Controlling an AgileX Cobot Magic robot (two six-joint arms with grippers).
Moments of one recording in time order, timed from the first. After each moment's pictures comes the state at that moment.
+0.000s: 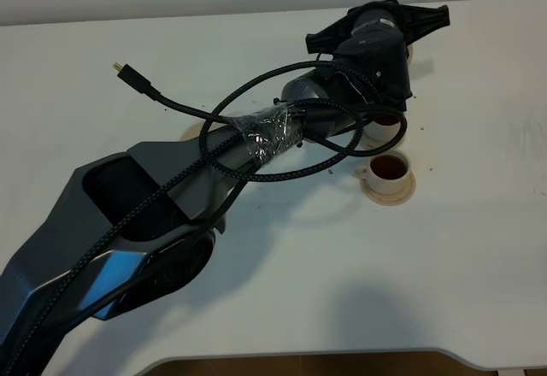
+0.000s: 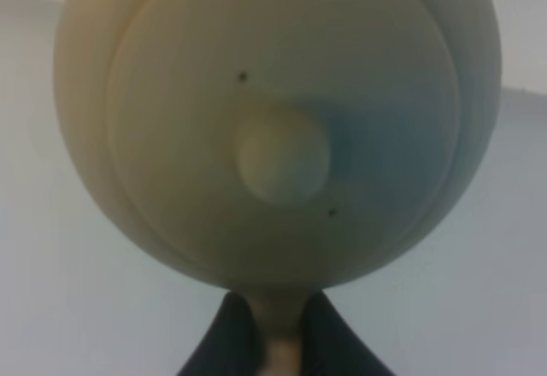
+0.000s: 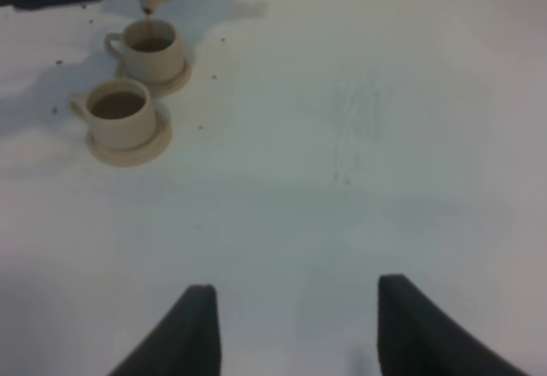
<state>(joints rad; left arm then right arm) -0.85 2.54 -2.23 1.11 0.58 1.54 0.06 -0.01 -0.49 0.09 1.06 -0.15</state>
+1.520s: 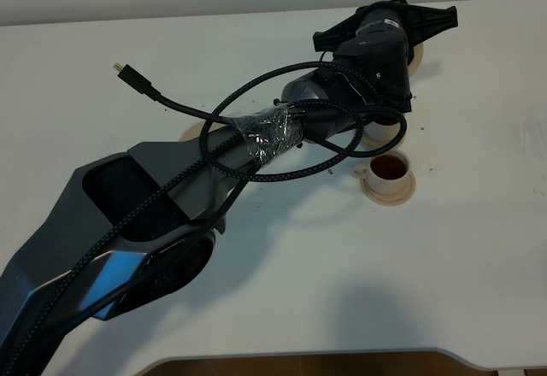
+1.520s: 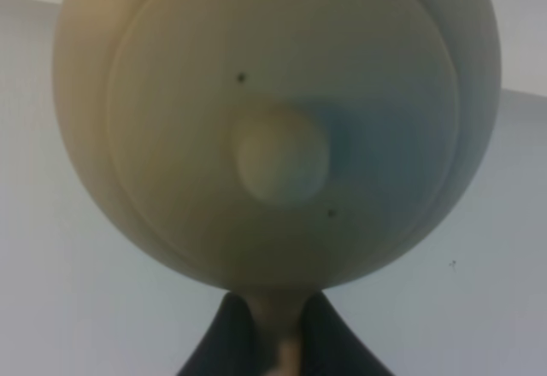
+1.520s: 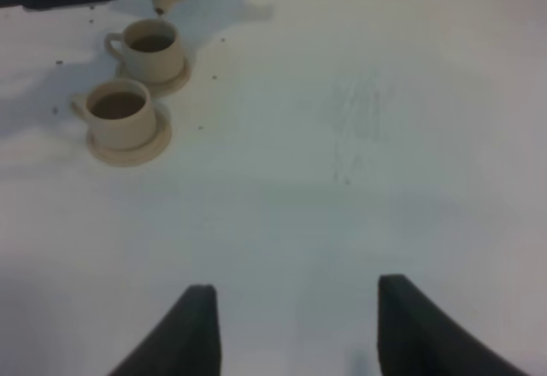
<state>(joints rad) -0.85 2.54 -2.23 1.11 0.52 1.54 0.06 -0.01 -0.49 0.09 1.06 -0.15</state>
